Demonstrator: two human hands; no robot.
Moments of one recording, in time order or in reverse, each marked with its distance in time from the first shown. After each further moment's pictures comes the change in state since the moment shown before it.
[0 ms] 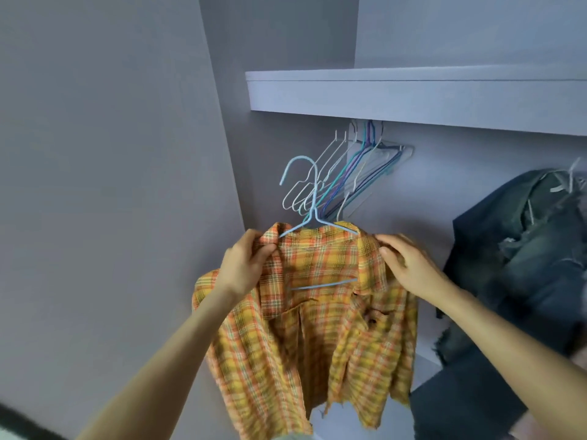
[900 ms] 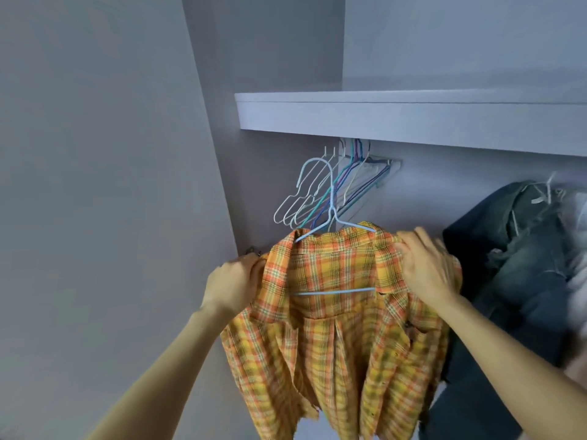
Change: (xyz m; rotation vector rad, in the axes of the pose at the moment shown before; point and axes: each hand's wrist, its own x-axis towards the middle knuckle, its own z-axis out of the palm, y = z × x) left_hand -0.002 0.000 0.002 0.436 -0.005 0.166; right_hand -0.001 0.005 -0.022 -0.302 0.391 -0.004
